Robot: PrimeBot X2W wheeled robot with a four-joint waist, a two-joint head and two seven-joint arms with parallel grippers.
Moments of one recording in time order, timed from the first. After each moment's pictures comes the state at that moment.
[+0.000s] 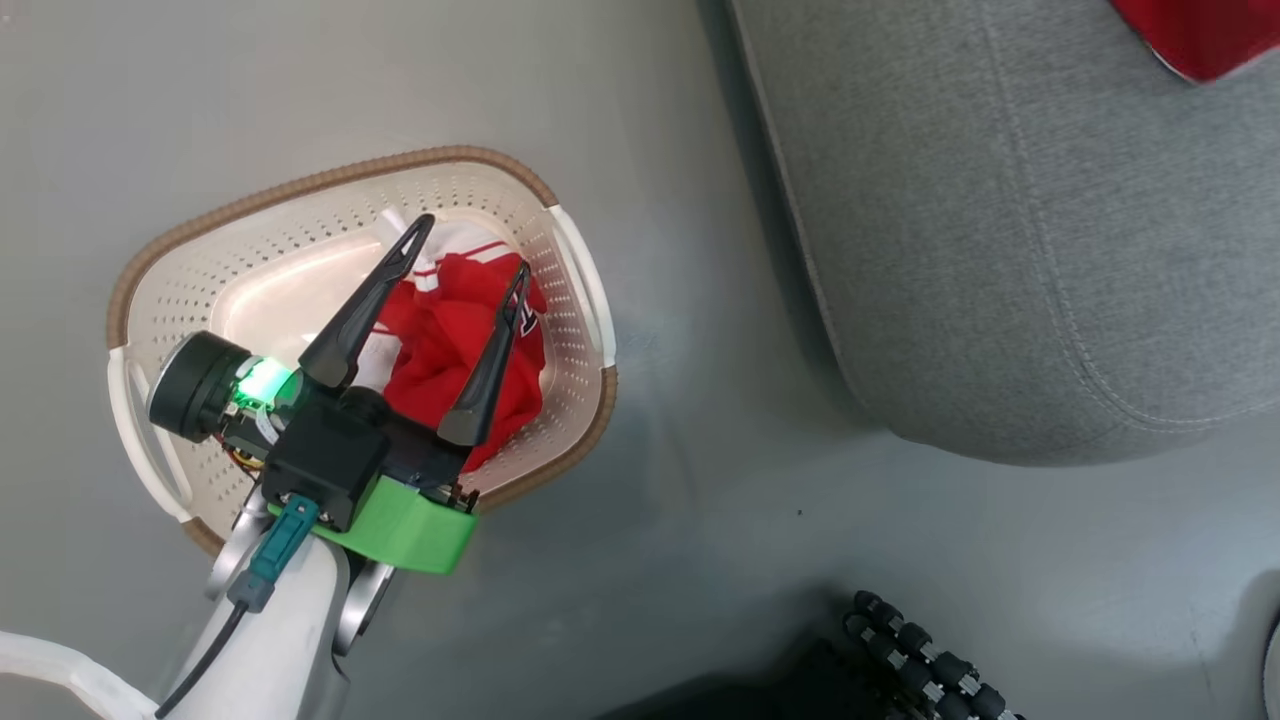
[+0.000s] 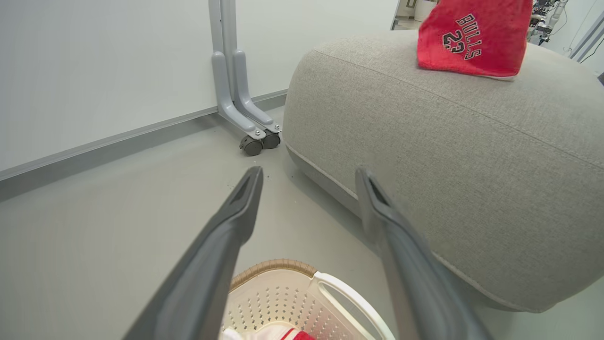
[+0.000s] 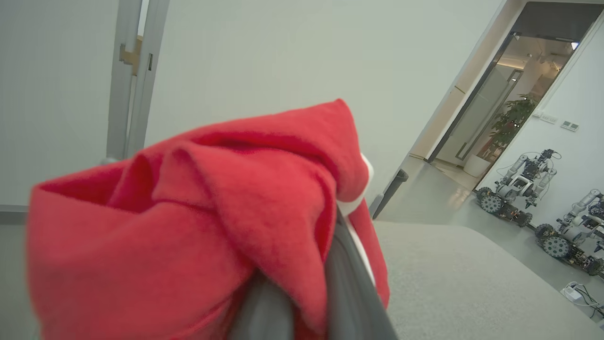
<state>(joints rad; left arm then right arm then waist) -0.36 0.26 -0.37 0.00 -0.10 -0.13 -0.26 -0.98 -0.39 -0.27 0.45 0.04 0.13 -0.26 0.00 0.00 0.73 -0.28</state>
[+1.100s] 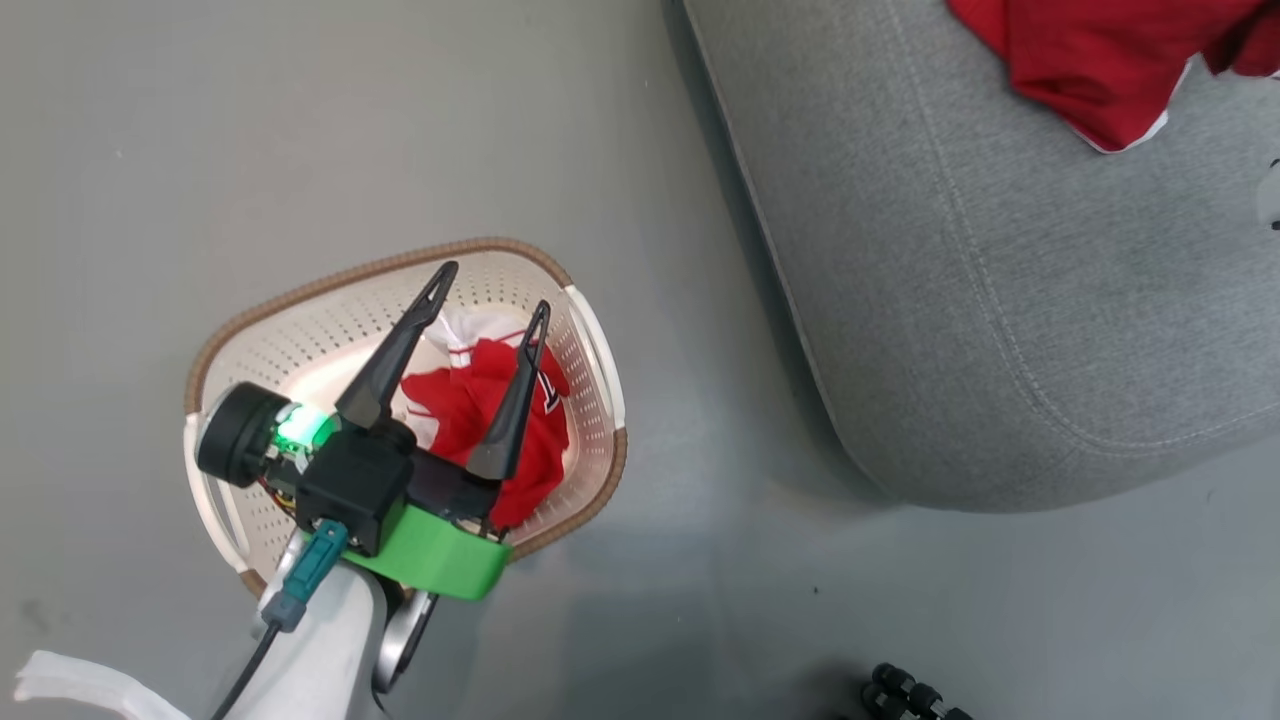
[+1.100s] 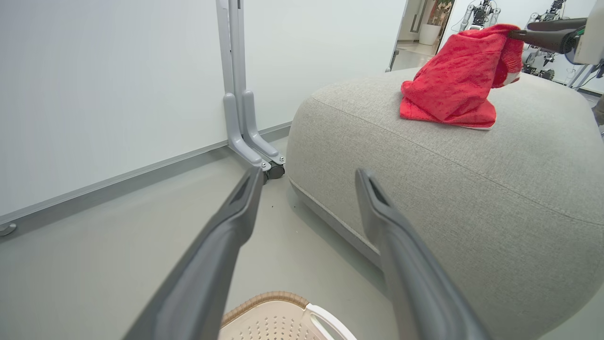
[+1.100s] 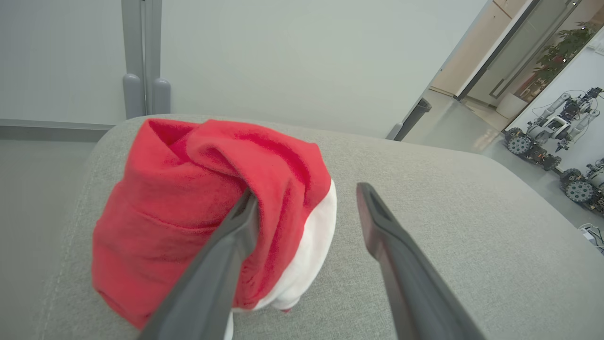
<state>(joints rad) -0.30 0.19 -0.36 0.03 -0.11 -0.13 -0.26 -0.84 -0.44 -0.07 0.73 0.12 0.13 -0.26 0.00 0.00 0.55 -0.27</state>
